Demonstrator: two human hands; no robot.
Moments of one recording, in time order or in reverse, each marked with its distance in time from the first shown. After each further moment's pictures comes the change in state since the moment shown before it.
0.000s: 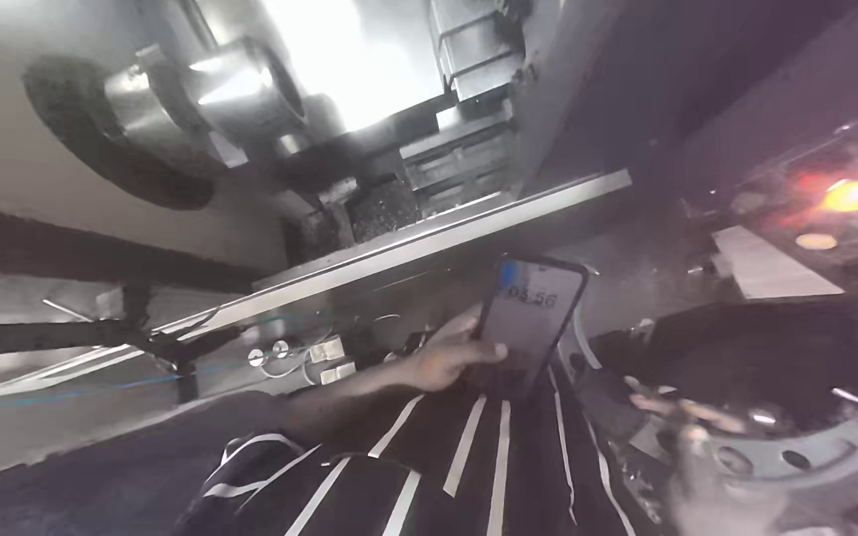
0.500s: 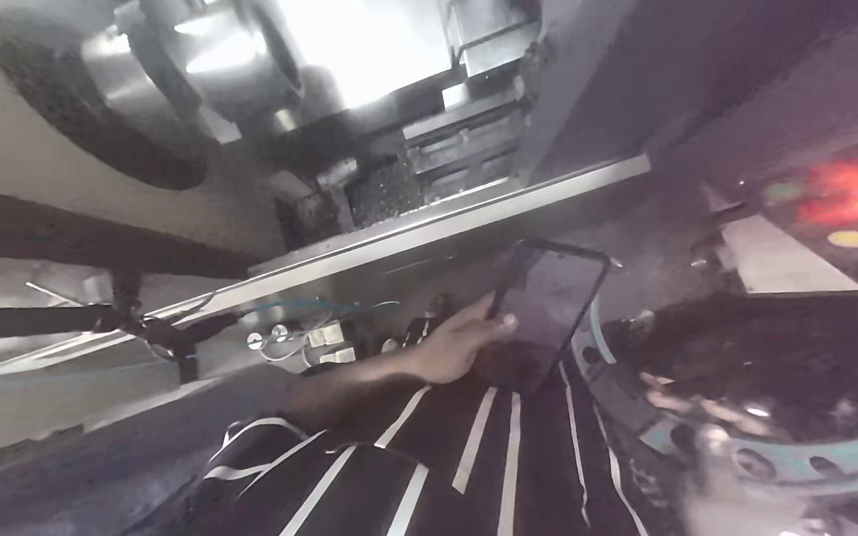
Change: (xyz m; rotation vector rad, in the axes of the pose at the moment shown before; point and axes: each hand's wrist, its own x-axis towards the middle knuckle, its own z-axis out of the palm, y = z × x) left_hand 0.006 0.001 0.002 0.049 0.041 -0.042; right_hand 0.006 -0.001 -0.003 0.001 -0.006 0.033
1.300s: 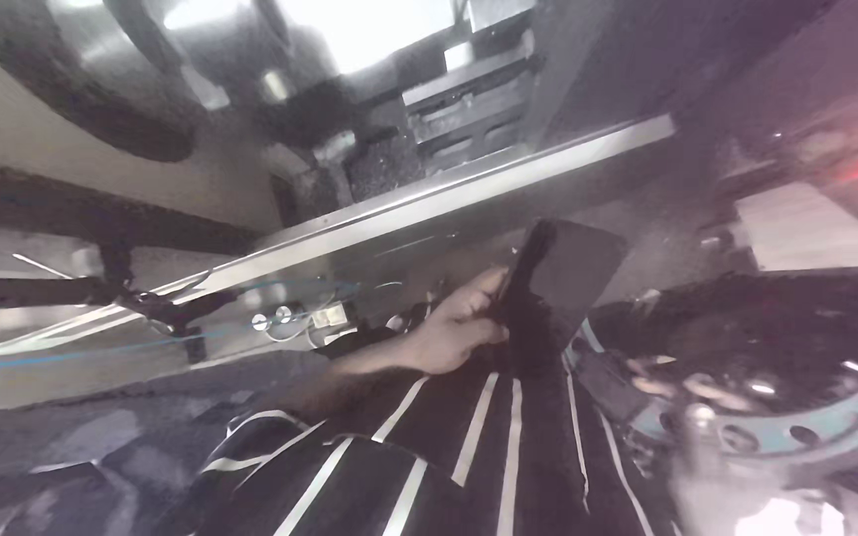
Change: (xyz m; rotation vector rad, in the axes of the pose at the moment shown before) left_hand -0.014 -0.006 0.001 0.036 -0.048 0.057; right_hand -0.023 0.004 0.002 -0.004 0.004 0.070
